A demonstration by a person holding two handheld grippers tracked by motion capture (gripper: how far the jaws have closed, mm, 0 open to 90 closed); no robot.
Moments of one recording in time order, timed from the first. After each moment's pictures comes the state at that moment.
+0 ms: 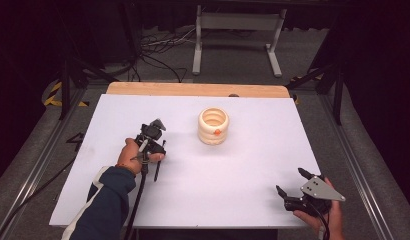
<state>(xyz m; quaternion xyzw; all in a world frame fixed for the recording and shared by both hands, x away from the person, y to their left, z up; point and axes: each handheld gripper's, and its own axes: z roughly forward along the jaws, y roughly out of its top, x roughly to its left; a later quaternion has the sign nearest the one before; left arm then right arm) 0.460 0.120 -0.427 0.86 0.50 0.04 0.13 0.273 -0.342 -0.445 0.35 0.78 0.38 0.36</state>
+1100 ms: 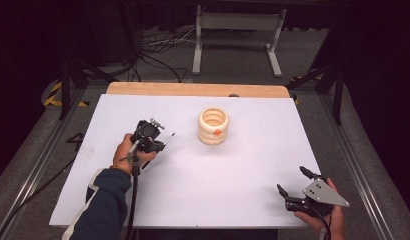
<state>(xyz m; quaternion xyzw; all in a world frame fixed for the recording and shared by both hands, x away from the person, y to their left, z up) 0.441 0.136 -0.403 0.88 0.38 0.10 0.27 0.267 -0.342 -0.439 0.33 0.76 0.40 0.39</state>
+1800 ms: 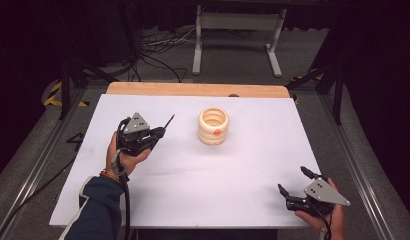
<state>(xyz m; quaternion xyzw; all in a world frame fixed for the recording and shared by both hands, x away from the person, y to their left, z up) 0.403 0.157 -0.367 0.81 0.30 0.20 0.46 0.268 -0.344 -0.441 0.34 0.76 0.40 0.38</state>
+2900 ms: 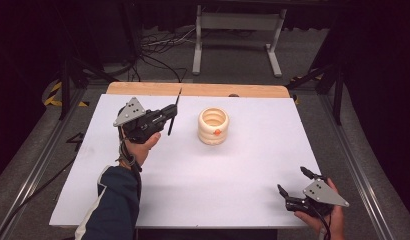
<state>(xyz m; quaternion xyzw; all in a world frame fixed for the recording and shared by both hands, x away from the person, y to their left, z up) 0.413 0.136 -0.336 0.70 0.26 0.20 0.64 0.267 -0.343 -0.441 0.33 0.76 0.40 0.39</state>
